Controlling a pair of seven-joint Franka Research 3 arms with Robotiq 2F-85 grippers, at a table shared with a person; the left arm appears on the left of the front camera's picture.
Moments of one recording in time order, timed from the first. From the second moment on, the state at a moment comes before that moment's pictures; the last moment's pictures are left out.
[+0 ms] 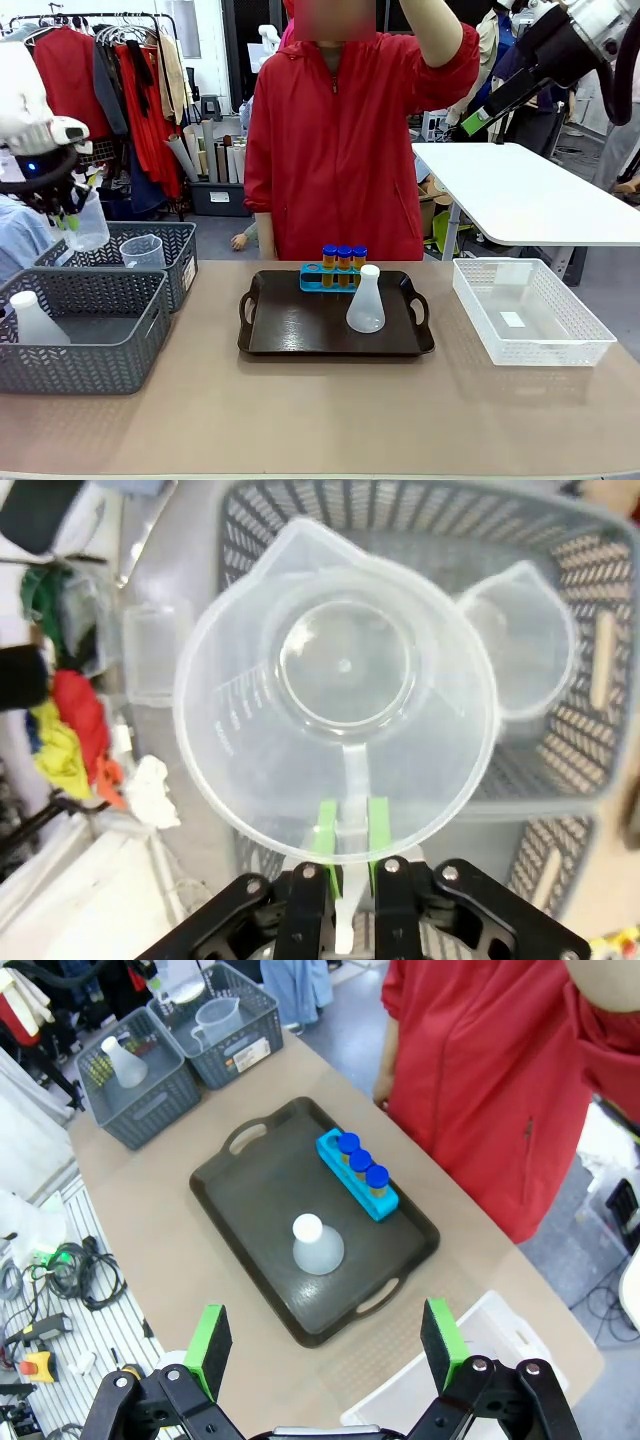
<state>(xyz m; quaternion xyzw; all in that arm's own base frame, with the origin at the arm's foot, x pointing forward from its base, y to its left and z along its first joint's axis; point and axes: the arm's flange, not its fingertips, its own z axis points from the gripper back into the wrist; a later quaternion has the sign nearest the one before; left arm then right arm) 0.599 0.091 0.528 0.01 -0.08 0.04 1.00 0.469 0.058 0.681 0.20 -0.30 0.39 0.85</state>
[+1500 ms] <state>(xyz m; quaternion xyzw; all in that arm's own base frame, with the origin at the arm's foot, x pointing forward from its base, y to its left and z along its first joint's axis) 0.526 0.017 0.640 -0.03 -0.09 -0.16 0.98 0.469 0.058 0.681 0.20 -0.30 0.39 0.85</state>
